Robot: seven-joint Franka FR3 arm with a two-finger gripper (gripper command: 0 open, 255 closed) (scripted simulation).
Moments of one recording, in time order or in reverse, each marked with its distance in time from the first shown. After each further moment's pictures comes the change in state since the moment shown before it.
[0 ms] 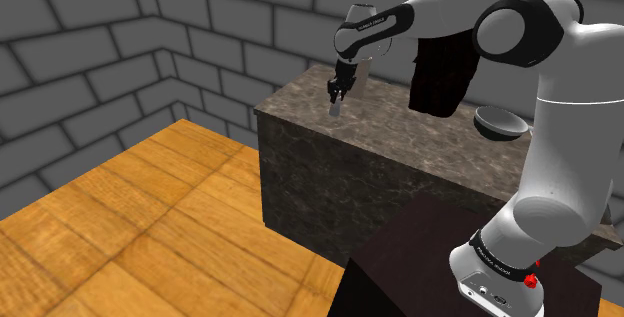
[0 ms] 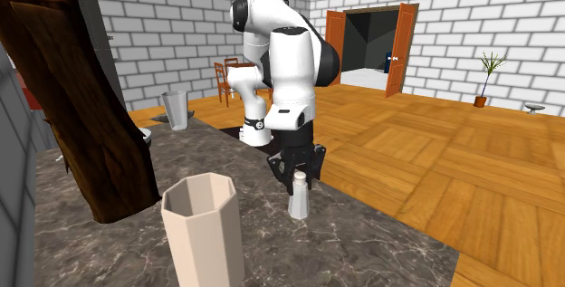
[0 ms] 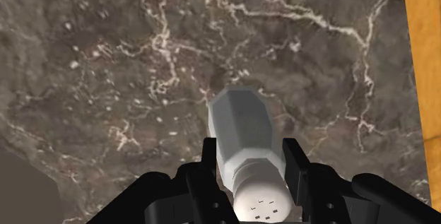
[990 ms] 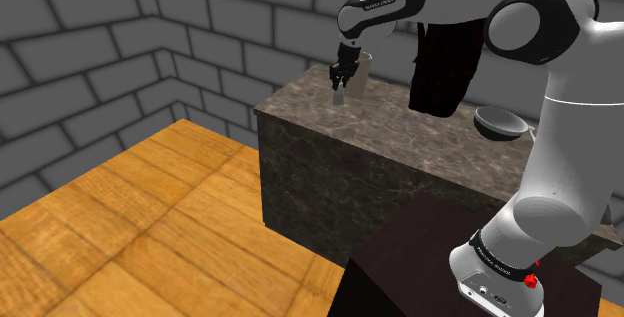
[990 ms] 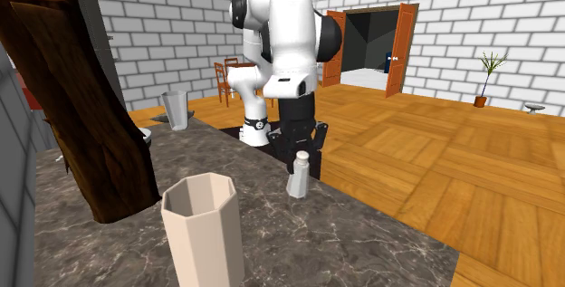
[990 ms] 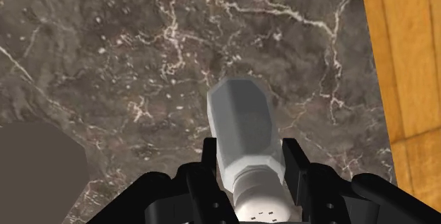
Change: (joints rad) arm 0.002 -0.055 -0.005 0.071 -0.012 -0.125 0.013
